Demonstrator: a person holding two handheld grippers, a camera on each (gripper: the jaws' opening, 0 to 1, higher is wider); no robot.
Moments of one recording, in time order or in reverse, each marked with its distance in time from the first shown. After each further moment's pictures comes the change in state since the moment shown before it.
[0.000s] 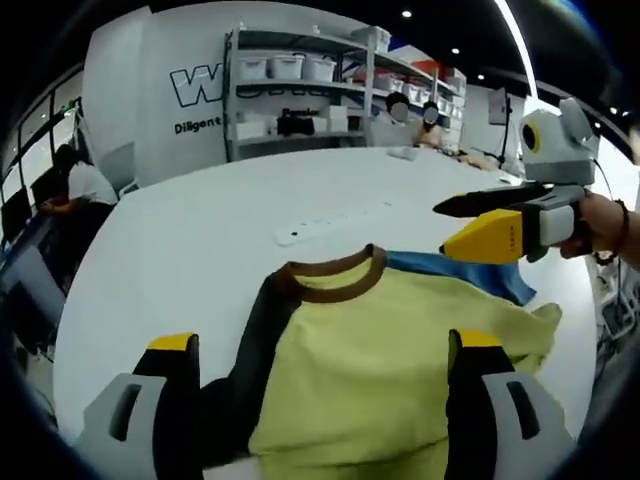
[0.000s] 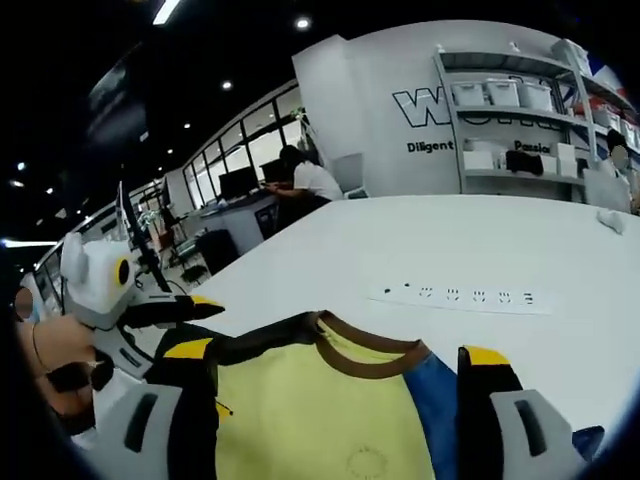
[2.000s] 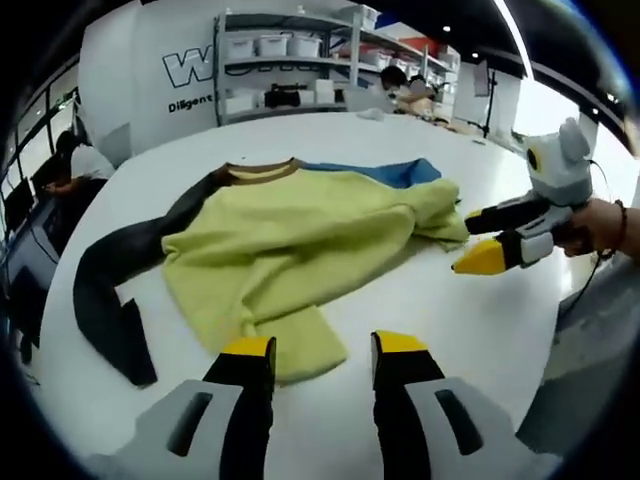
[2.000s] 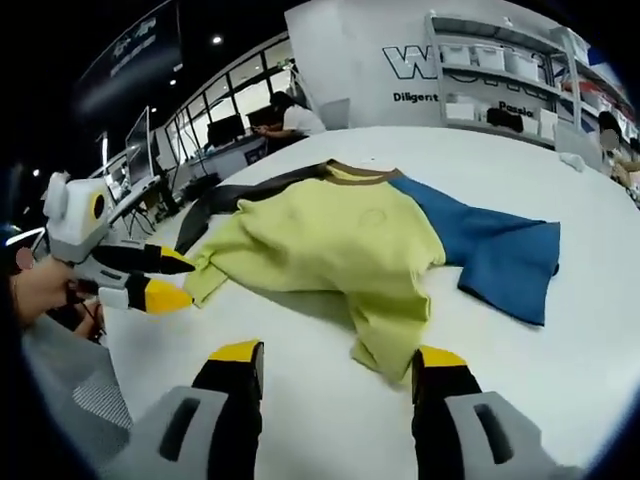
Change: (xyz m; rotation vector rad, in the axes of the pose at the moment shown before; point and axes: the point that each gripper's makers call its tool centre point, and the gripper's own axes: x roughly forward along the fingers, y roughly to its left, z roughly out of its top) left arm -0.096 -0.107 -0.143 0.006 0.142 0.009; right arm -0.146 0.025 -0.190 0.024 0.237 -0.091
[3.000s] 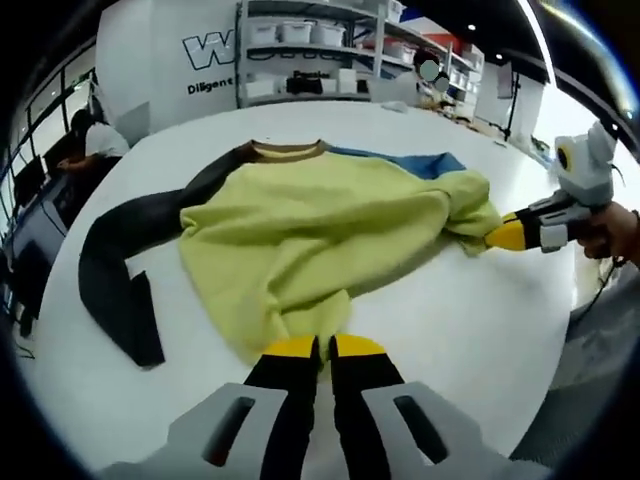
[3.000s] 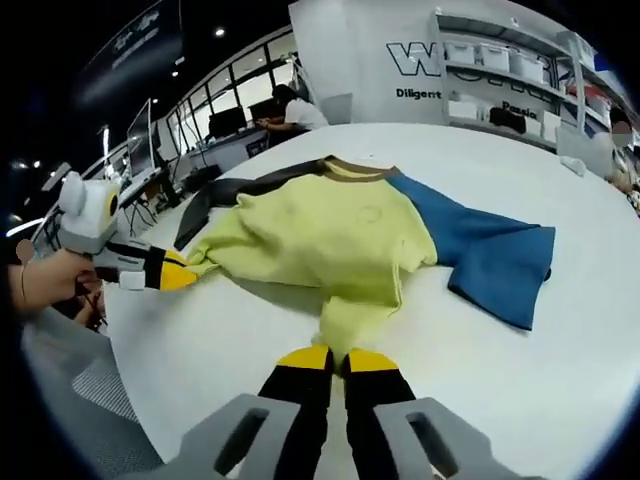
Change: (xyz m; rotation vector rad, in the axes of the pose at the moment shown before) left arm -0.003 0.018 -0.006 -0.123 0.009 0.027; right arm -0.018 -0.001 0.004 -0.053 0.024 0.024
